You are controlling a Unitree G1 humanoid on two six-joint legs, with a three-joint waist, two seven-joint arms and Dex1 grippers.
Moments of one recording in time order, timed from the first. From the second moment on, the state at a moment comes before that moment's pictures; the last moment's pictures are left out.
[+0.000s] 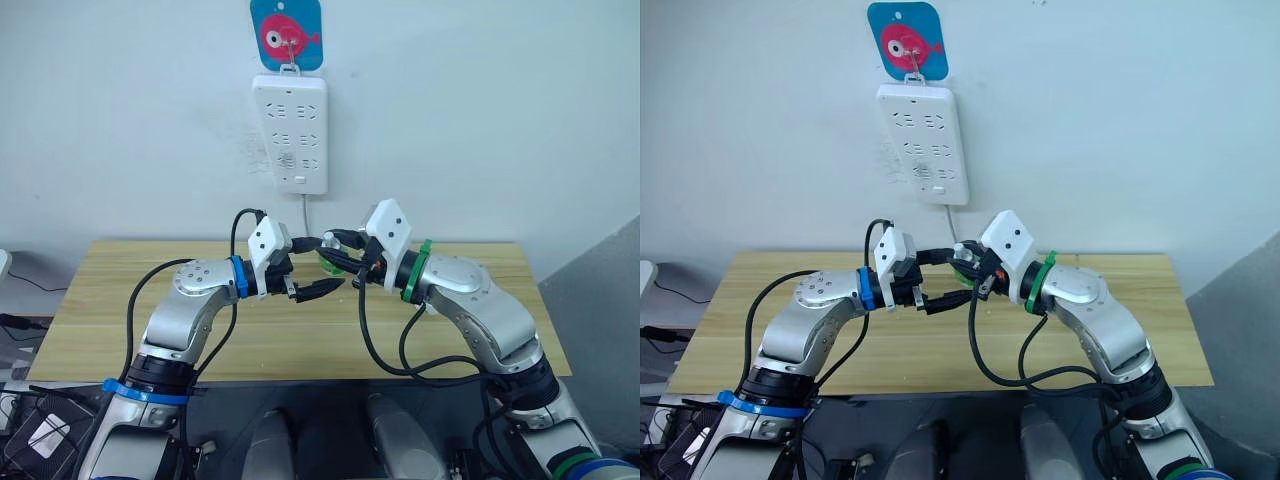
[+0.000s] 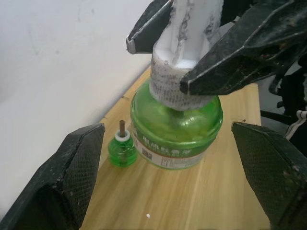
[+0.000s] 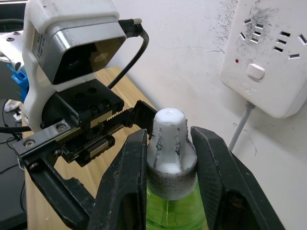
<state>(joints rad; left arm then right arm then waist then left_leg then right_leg) -0.44 0.50 -0.09 -0.02 -0.36 0.34 -1.02 -0.52 -0.29 0.29 -0.38 0.28 0.66 0.57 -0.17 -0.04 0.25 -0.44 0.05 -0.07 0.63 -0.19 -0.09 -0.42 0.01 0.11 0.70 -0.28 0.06</state>
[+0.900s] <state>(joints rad) -0.44 0.58 -0.15 -0.07 -0.43 0.37 -1.21 -0.54 -0.41 0.29 -0.35 0.42 0.64 0.85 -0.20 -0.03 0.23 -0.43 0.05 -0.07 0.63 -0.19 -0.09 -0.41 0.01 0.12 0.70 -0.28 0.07</state>
